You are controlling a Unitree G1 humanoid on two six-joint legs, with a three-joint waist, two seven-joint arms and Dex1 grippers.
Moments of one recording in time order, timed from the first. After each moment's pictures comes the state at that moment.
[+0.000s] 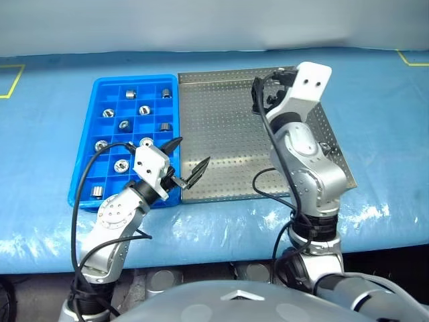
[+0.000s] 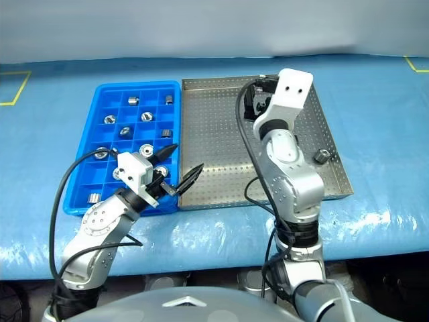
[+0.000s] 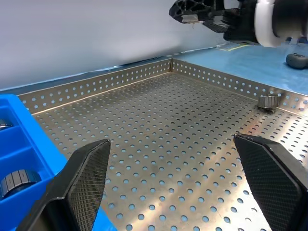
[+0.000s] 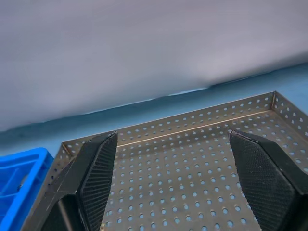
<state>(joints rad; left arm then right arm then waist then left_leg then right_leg) 0.08 0.32 -0.13 -0.55 -0.29 0.34 -0.46 -0.42 -0.05 -0.05 -0.48 0.41 0.78 -0.33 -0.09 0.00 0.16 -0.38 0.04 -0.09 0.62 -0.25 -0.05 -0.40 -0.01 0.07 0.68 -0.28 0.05</state>
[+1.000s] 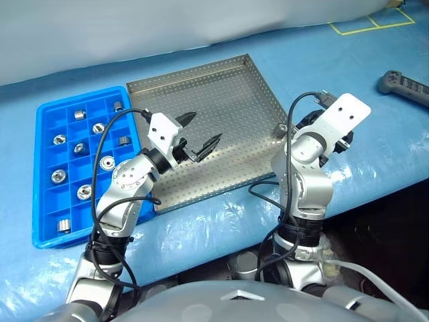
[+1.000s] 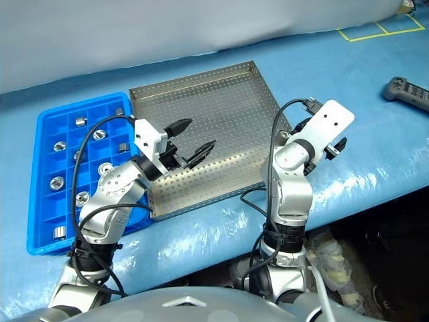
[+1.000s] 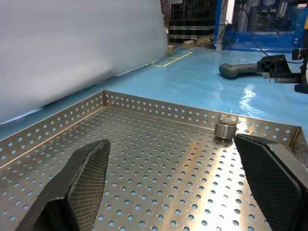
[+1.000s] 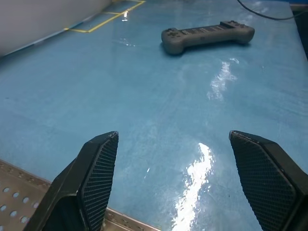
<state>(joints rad) -0.21 0.28 -0.15 -0.31 -0.29 0.34 -0.53 -0.40 0.17 -0.14 -0.32 0.06 0.67 -0.95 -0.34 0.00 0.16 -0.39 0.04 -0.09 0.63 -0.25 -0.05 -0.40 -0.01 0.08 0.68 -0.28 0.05</state>
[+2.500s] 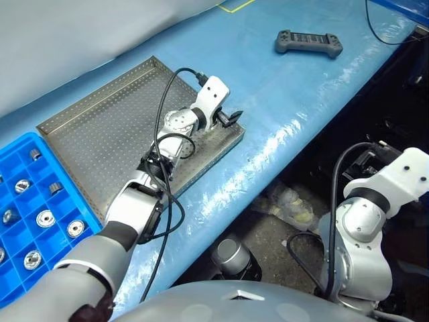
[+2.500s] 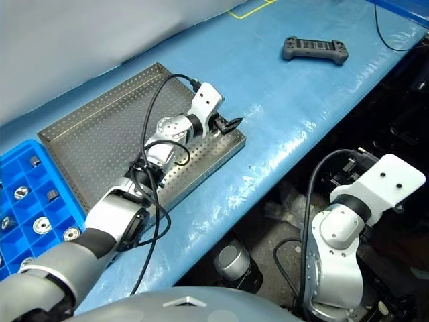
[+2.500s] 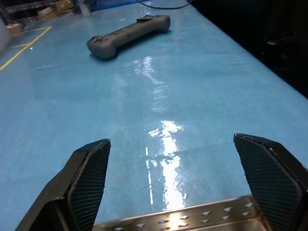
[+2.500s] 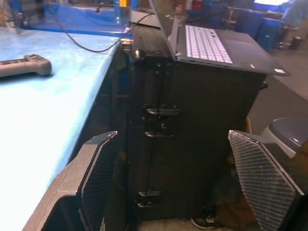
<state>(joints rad) -0.90 0.07 -0.19 0.81 -0.01 0.07 -0.51 0.12 0.07 -0.11 -0.96 -0.05 0.81 -0.67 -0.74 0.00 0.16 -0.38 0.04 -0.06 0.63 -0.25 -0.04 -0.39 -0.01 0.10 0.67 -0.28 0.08</state>
